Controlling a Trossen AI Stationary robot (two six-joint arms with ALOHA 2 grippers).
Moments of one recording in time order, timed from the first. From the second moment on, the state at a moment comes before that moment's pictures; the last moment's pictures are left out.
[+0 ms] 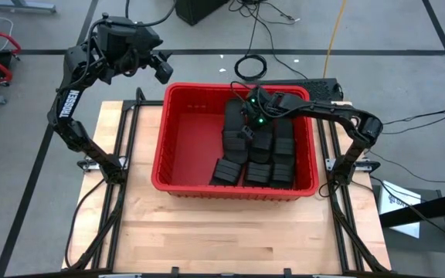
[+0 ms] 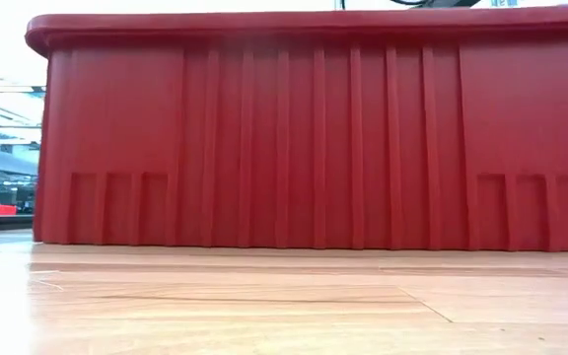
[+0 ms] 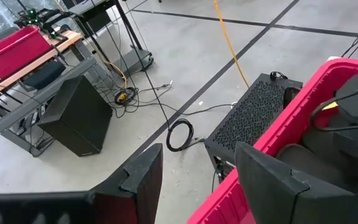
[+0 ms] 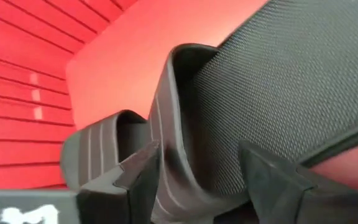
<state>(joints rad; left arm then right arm) 0.57 1.57 2.36 -1.23 -0.32 0.15 -0.51 1.72 1.25 -0.55 -0.46 0.18</state>
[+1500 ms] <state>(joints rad) 0.57 1.57 2.36 -1.24 -0.32 0.16 -0.51 1.64 1.25 -0.32 -0.55 0.21</state>
